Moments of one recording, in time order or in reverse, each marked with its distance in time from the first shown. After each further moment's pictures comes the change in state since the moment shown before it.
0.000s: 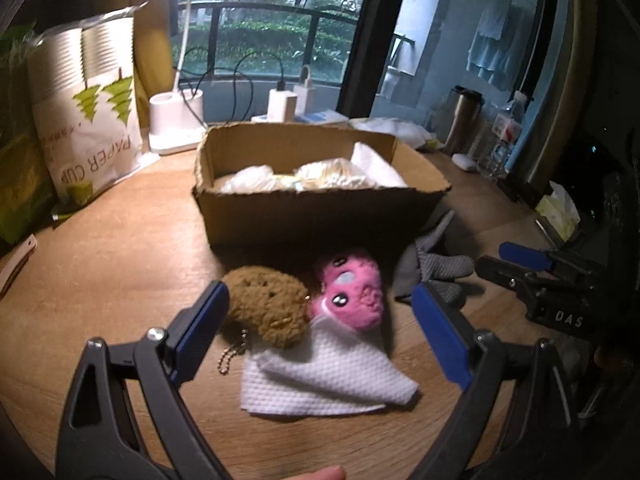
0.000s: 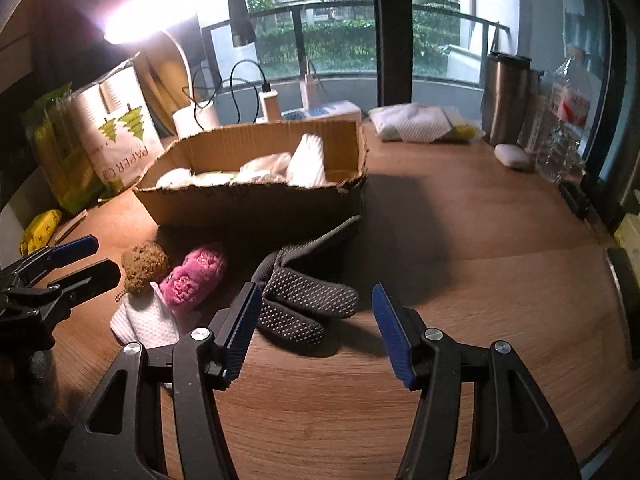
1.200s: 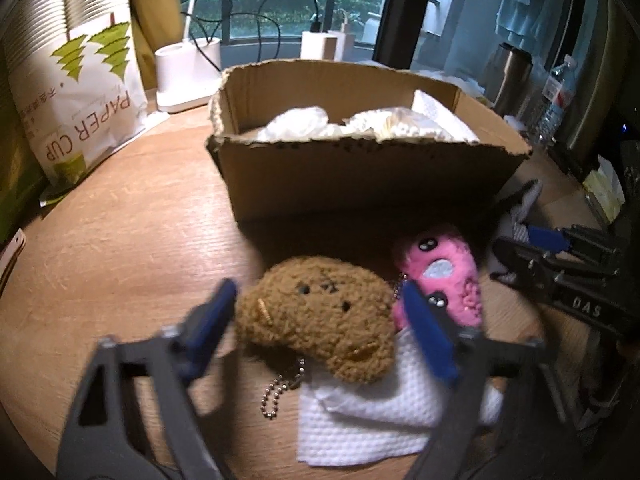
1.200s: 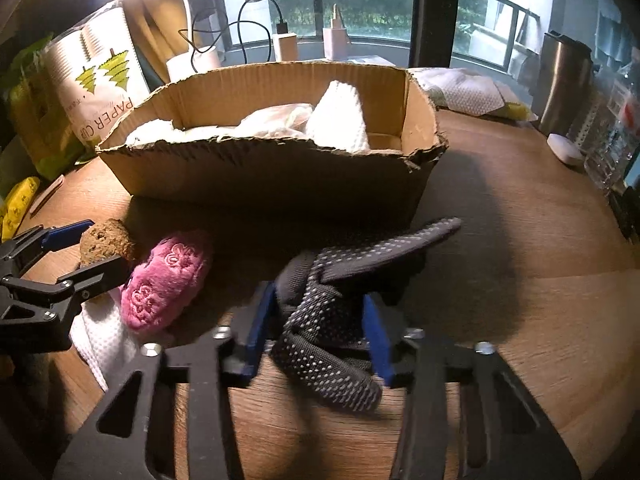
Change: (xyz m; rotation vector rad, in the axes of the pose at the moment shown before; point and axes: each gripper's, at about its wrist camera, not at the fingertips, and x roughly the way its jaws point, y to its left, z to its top) left arm 0.068 0.031 -0.001 0.024 0.151 0.101; right arm 0.079 0.015 0.012 -0.071 0.135 0.006
